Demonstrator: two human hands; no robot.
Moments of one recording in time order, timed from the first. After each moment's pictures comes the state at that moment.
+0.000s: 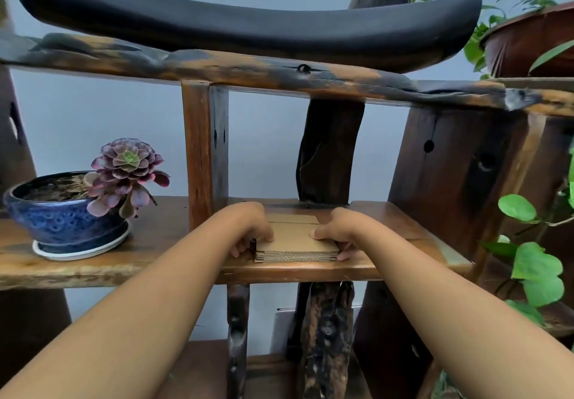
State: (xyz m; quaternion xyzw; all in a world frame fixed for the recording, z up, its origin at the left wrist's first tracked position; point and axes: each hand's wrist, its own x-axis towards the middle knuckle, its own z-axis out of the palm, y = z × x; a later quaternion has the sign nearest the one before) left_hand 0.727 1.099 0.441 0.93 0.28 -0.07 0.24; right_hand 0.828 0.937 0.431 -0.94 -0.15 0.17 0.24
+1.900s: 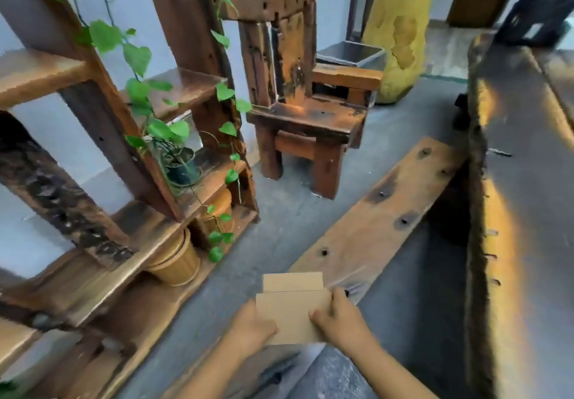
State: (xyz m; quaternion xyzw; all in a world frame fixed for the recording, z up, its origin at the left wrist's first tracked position) left_hand 0.372 0.610 0.073 0.87 -0.04 -0.33 0.37; right_hand 0.287 0.439 0.063 -0.83 0.32 0.11 0.44
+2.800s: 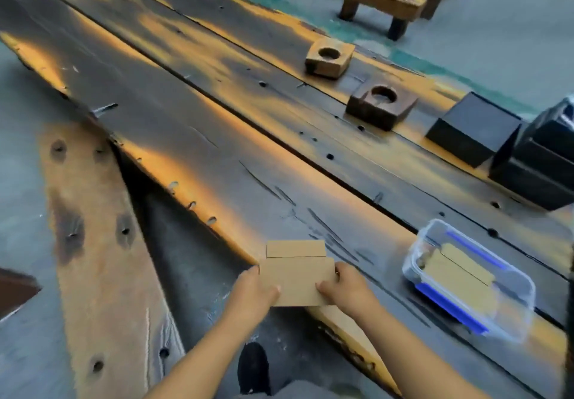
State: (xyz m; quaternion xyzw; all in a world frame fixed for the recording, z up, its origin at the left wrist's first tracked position) left_hand 0.215 0.258 0.070 0.63 -0.59 -0.49 0.10; right_hand 0.023 0.293 0.060 -0.39 0.81 -0.12 0.43
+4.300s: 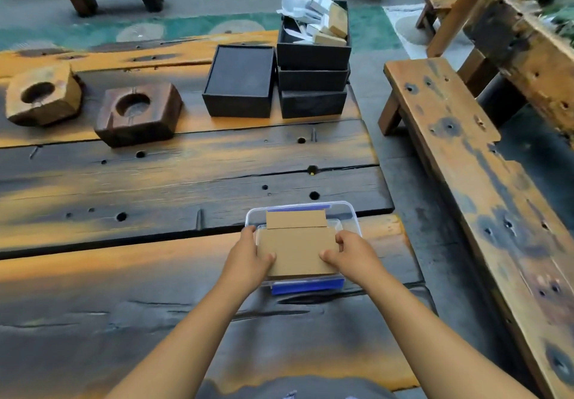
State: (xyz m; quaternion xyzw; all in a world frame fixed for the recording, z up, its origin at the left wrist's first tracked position) left_hand -0.160 0.238 0.044 0.39 -0.81 -0.44 -0.08; right_hand -0.278 0.418 0.044 -0.11 0.90 -0.27 0.33
